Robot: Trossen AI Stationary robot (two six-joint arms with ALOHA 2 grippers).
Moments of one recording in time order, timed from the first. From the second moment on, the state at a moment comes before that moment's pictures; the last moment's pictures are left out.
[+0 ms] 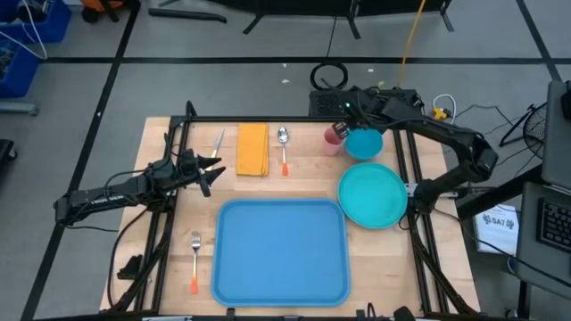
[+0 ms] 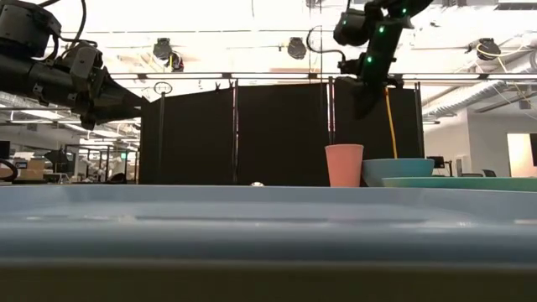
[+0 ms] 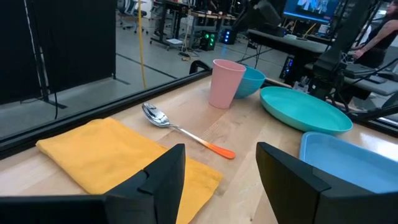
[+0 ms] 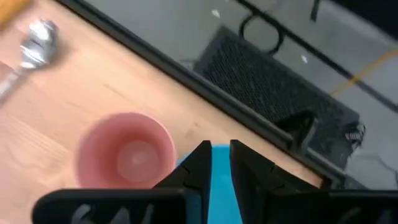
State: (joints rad) left arm 0.28 0.17 0.04 0.00 -0.16 -0.24; right arm -0.62 1.47 1.25 -0.83 0.38 0.25
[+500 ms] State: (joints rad) left arm 0.28 0.17 0.04 0.00 -0.16 -0.24; right arm -0.62 1.55 1.25 -0.81 0.21 0.25
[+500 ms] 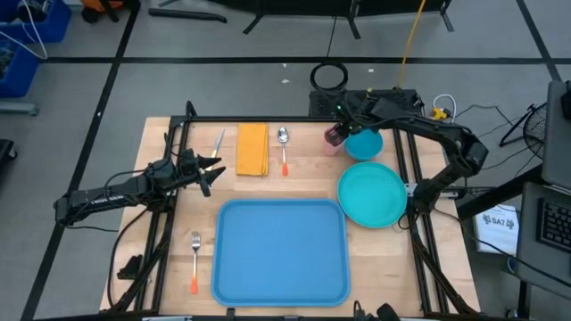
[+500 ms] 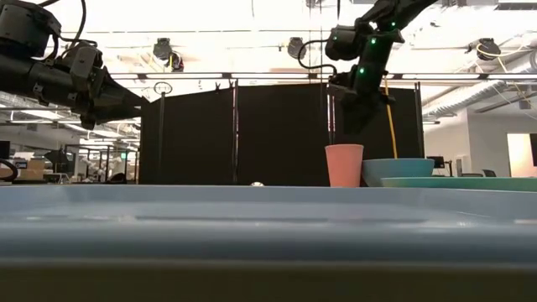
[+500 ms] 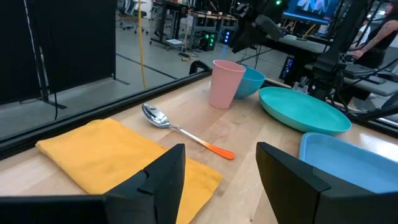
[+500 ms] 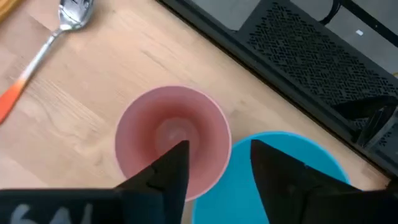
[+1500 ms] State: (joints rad) left arm 0.28 0.17 0.04 0.00 -0.16 -0.24; right arm -0.63 1.55 1.06 -0.59 0.23 0.28
